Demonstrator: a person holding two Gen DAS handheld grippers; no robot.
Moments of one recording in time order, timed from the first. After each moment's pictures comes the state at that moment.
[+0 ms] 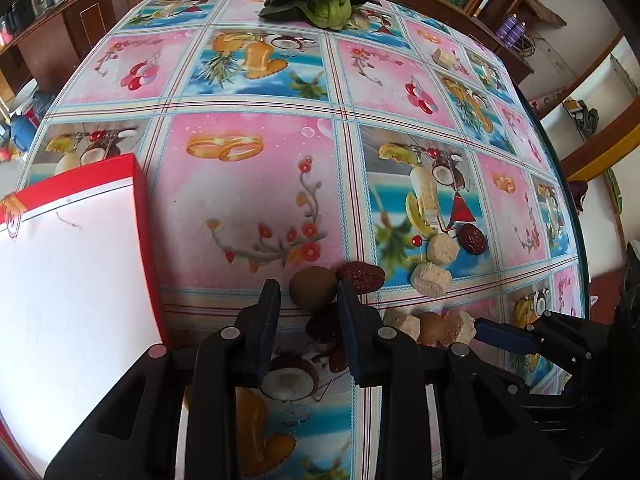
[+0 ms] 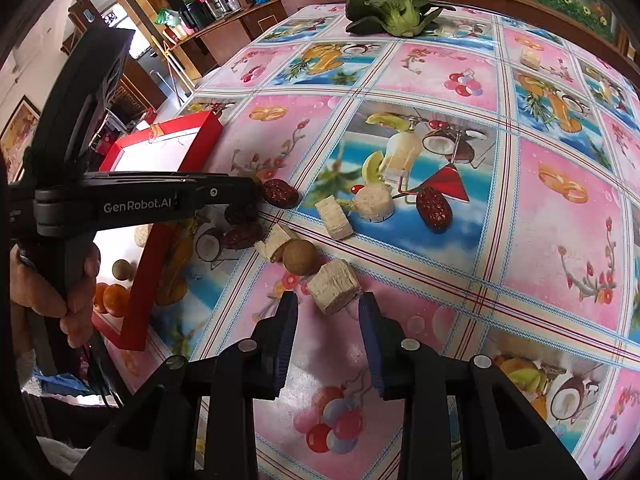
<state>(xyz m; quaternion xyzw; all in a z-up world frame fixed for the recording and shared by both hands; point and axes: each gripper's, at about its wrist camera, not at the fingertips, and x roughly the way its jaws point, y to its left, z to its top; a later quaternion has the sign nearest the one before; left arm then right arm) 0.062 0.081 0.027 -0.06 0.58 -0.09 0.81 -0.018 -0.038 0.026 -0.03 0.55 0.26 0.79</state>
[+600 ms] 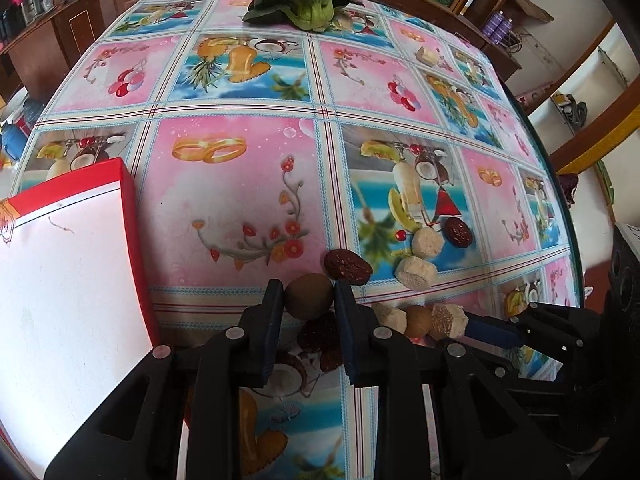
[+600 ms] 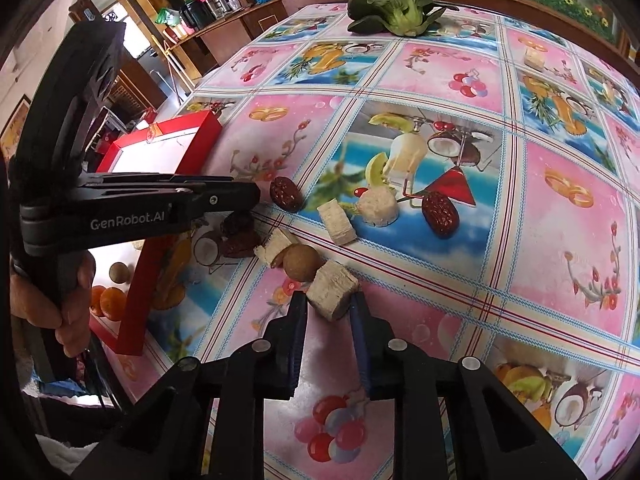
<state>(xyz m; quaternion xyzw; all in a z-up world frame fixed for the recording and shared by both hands) 0.054 0.079 0.032 -0.06 0.57 -0.11 0.81 -0.017 -0.037 0.025 -0.03 0.55 0.27 0.79</state>
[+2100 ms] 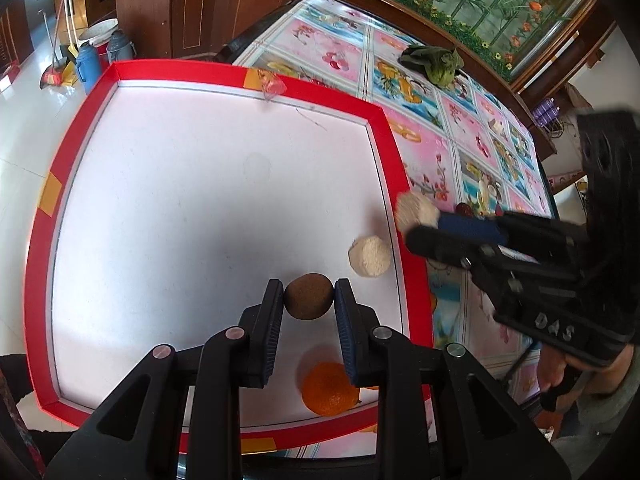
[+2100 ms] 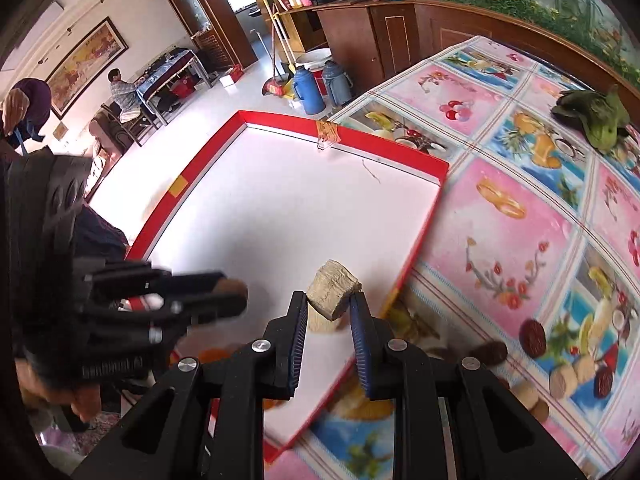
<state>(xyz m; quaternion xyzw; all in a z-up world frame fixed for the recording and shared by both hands) -0.066 0.230 0.042 -0.18 0.54 -0.01 0.83 -0.031 0.152 0.055 -0.11 0.51 0.41 0.75</state>
